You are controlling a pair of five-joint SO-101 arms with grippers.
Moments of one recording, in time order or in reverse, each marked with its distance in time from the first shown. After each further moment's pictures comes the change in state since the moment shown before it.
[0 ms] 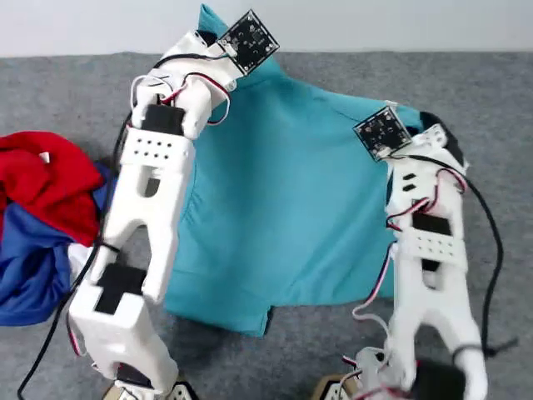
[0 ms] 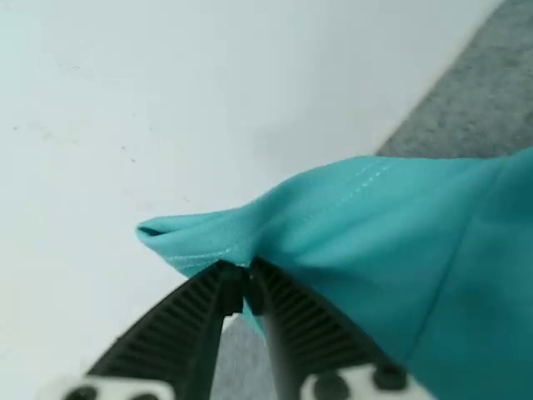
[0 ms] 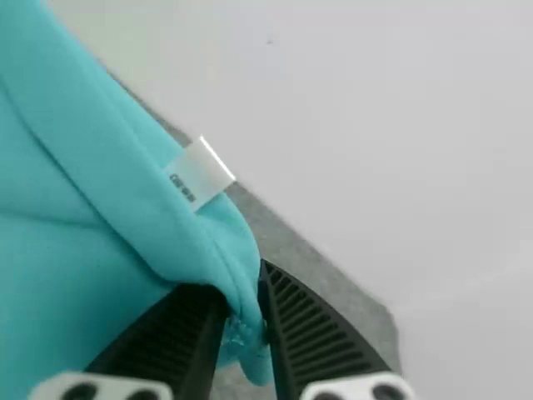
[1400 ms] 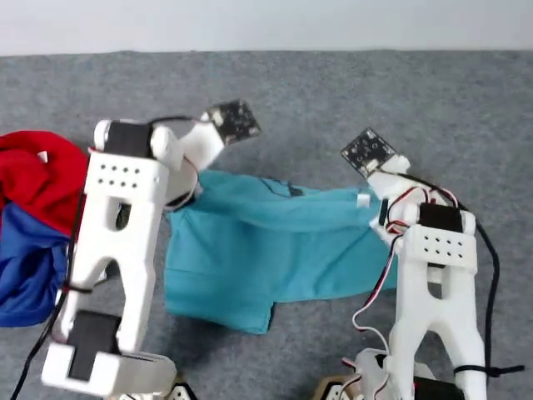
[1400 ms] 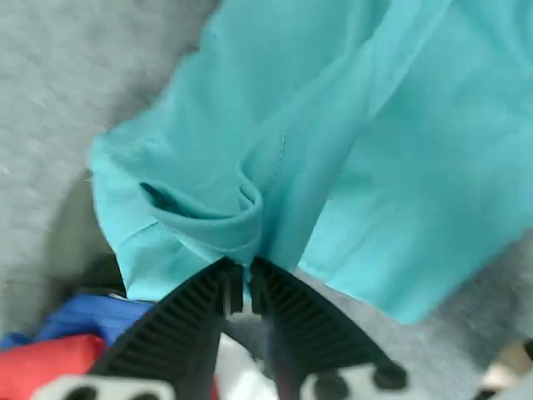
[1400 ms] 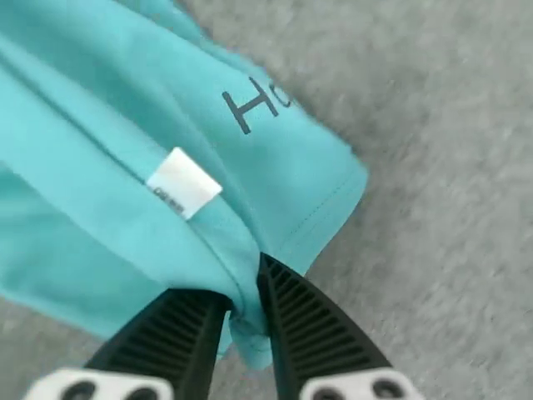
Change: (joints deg) left arm -2.1 -23.0 16.4 65.2 -6.2; right arm -0.4 -10.0 -7.6 68.6 -0.1
